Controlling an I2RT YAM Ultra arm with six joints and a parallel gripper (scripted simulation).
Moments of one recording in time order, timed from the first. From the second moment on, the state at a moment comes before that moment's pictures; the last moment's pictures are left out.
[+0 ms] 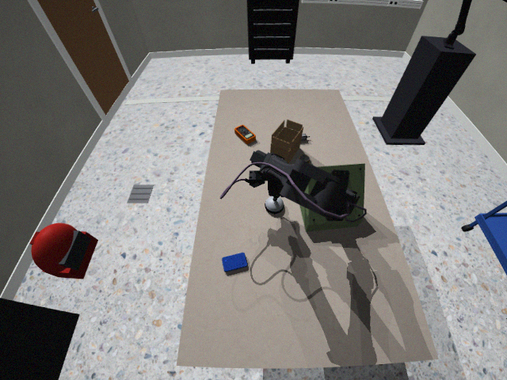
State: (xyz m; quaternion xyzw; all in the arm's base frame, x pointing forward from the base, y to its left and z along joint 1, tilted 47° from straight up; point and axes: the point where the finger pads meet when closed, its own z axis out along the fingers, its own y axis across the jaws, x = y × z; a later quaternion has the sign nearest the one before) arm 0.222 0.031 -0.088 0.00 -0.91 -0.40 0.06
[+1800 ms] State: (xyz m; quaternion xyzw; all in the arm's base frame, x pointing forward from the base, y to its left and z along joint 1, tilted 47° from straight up) arm 0.233 0.027 -0.089 0.01 -0.92 -0.40 0.05
